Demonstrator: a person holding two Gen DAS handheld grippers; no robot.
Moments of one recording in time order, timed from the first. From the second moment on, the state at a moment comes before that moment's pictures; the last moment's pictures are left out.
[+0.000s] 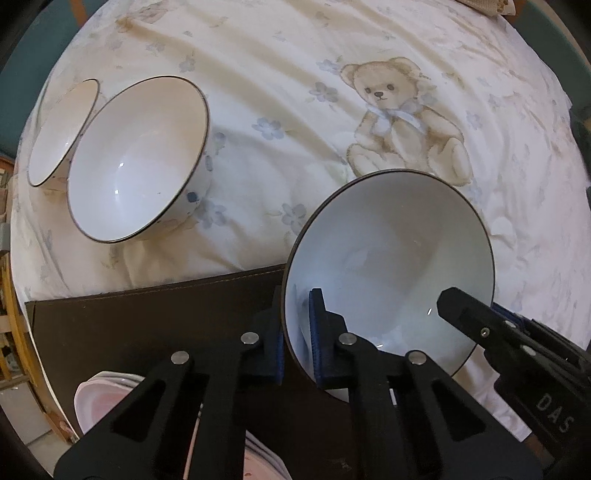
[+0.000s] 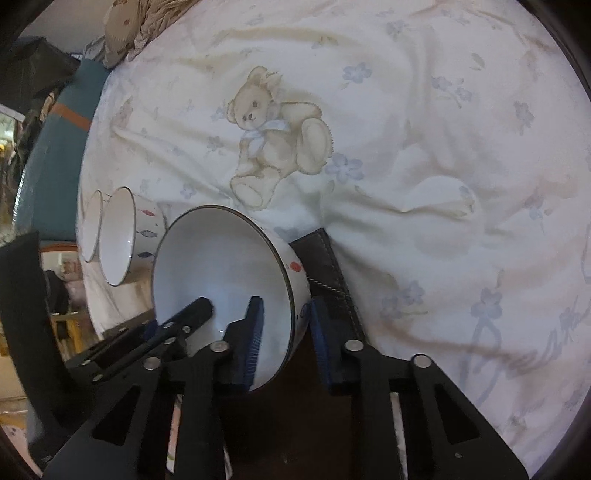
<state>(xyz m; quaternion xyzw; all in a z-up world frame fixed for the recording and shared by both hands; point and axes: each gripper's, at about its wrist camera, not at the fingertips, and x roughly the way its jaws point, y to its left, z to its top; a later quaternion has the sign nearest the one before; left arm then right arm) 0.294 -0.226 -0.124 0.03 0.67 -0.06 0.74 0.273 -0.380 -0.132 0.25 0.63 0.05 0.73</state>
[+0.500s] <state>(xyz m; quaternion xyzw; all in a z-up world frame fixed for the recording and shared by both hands) 0.272 -0.199 -0.079 0.02 0.65 -0.05 0.76 0.263 -0.360 -0.104 0.23 0.62 0.07 0.75</state>
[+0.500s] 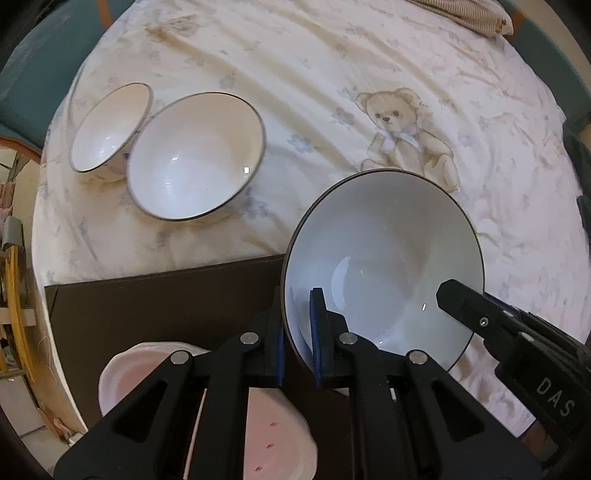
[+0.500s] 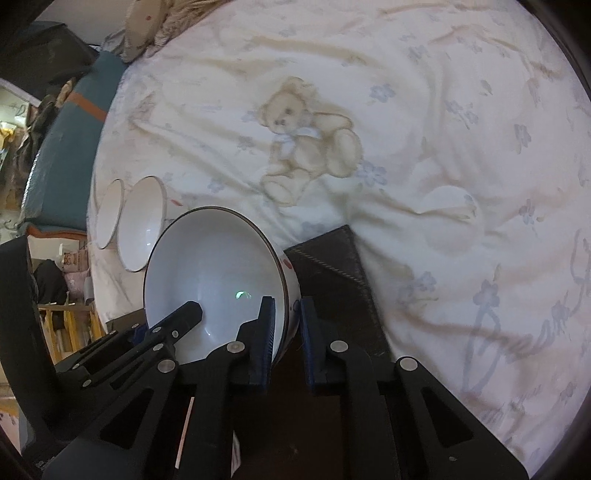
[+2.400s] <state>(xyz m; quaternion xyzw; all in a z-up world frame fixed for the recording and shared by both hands) 0.124 -0.049 -0.078 -0.01 0.62 -0.06 0.78 0.128 -0.200 -0.103 0.11 0.64 0.14 0.75</state>
